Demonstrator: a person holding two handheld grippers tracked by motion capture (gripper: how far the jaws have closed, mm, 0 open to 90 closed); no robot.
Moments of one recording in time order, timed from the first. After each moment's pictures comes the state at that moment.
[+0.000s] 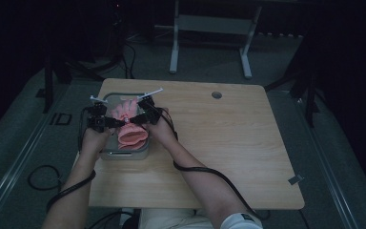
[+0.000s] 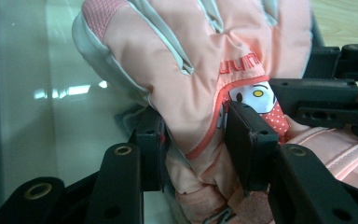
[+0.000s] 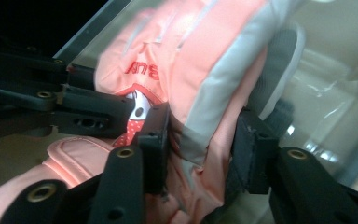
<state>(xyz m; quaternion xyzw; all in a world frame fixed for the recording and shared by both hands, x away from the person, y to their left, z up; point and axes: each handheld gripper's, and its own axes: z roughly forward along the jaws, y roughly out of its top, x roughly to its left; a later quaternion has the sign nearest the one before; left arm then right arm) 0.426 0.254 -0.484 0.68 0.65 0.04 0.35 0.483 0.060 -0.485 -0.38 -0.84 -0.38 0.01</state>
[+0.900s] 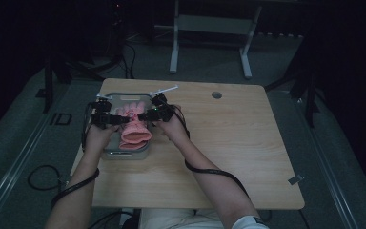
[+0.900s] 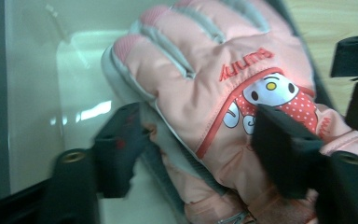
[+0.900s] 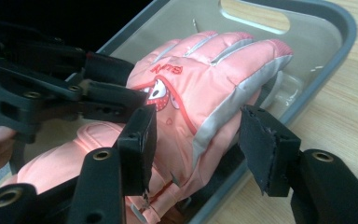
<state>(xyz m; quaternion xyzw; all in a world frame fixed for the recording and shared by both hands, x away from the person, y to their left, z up) 0.429 0.241 -0.471 0.70 0.62 0.11 0.34 0.477 0.019 -0.463 -0.37 -0.83 -0.43 0.00</state>
